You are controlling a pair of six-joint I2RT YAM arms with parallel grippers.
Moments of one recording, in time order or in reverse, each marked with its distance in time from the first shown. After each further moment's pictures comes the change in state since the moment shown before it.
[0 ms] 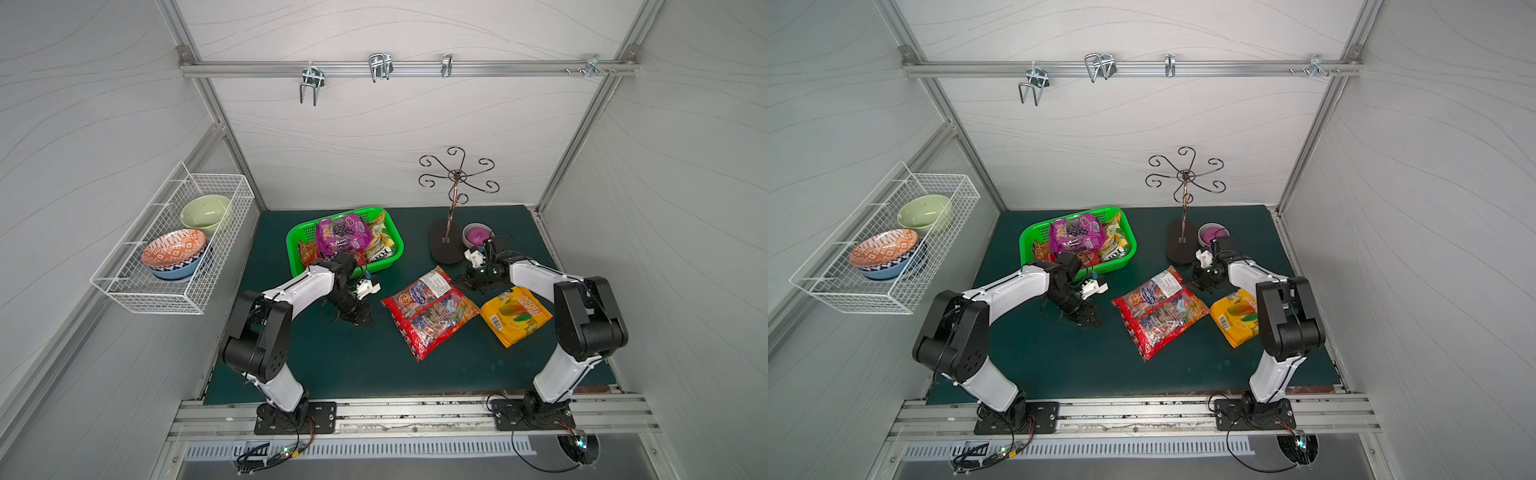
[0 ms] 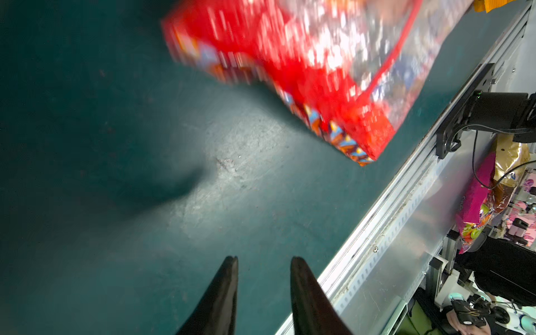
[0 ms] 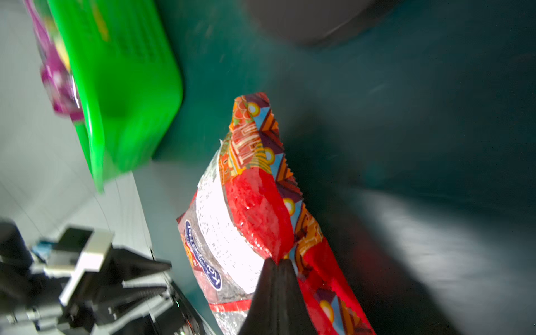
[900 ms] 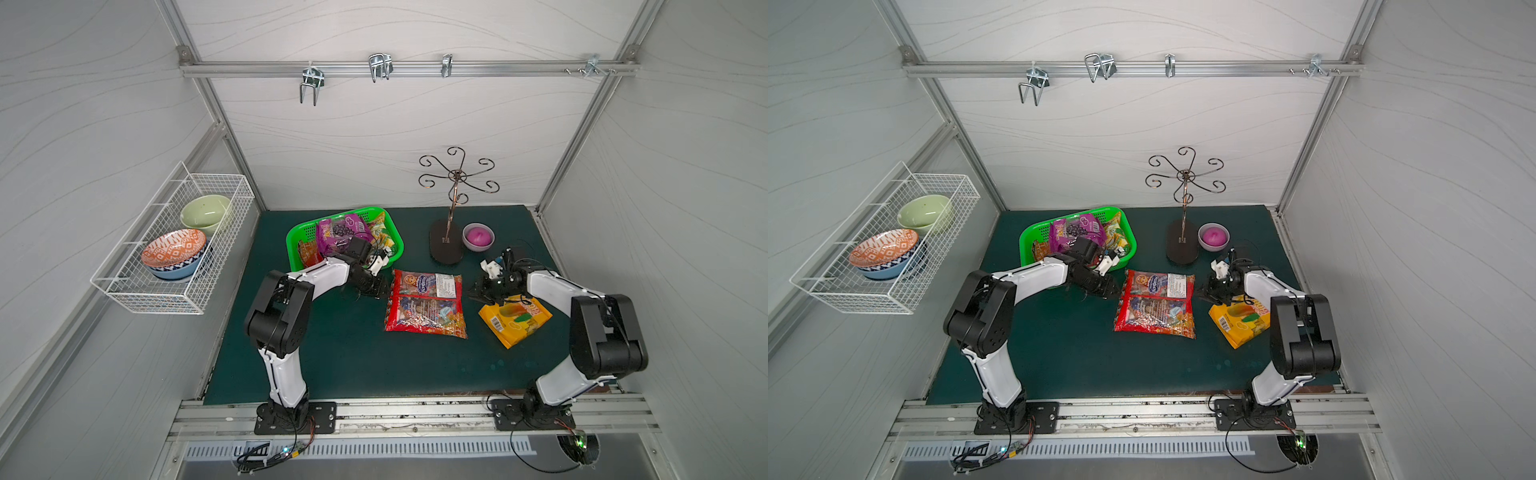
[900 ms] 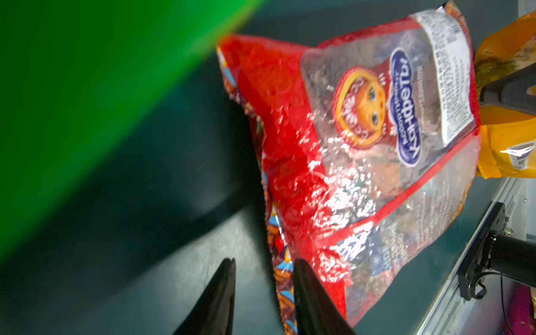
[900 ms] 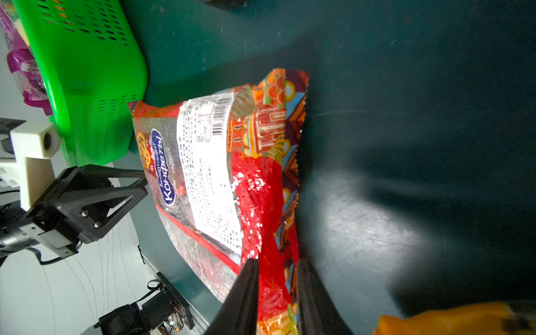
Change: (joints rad) left arm -0.031 0.209 0.128 0.451 -0.074 -0.295; right arm -0.086 -0.149 -0.116 -0.142 -0.005 -0.148
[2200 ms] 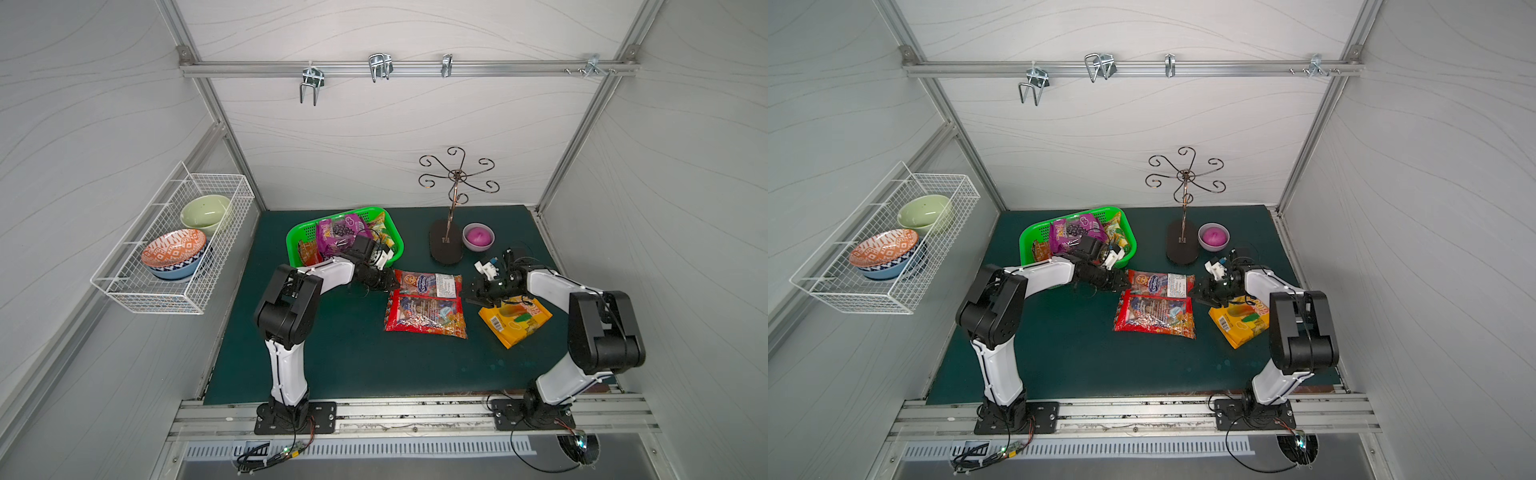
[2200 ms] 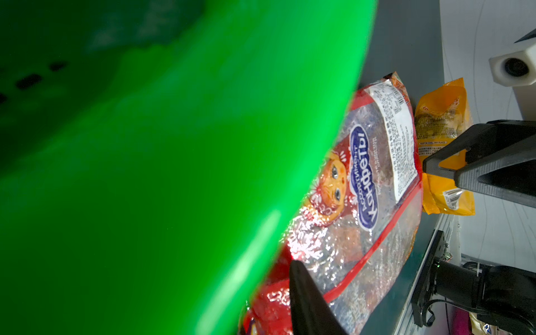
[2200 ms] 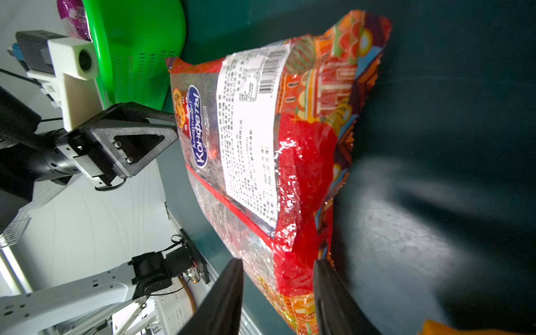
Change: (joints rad) left arm -0.014 0.080 0.026 0.143 0.109 -0.149; right arm -0.011 0.060 0.016 -0.042 -0.200 -0.120
